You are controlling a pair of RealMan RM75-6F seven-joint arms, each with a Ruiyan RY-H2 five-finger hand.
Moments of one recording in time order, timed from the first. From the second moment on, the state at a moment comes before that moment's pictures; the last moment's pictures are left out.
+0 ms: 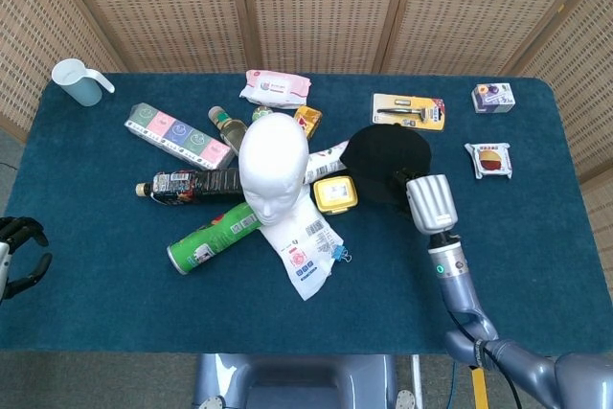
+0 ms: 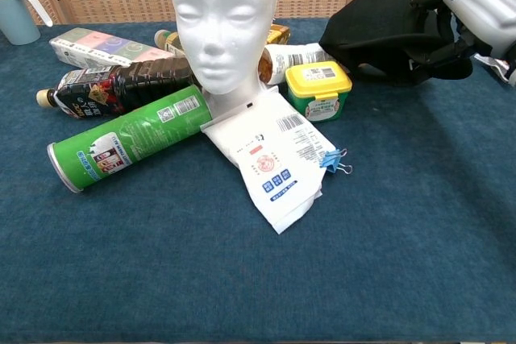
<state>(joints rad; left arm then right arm) -0.11 -0.99 -0.06 -1.68 1.56 1.54 0.00 0.59 -1.76 0.27 -0.99 -1.47 1.35 -0.03</state>
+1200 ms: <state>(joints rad) -0.13 -1.00 -0.06 -1.72 1.57 1.53 0.05 0.73 -1.71 0.39 -0.90 -1.57 1.65 0.19</state>
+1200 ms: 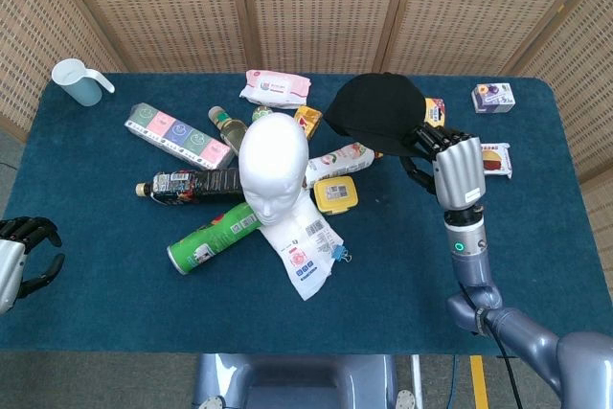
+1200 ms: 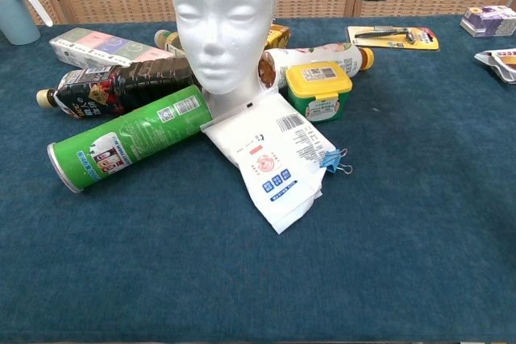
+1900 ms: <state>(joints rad) -0.08 -0.99 -0.04 -1.70 1.55 1.56 0.04 0.98 -1.75 0.42 -0.88 -1.61 1.58 0.13</state>
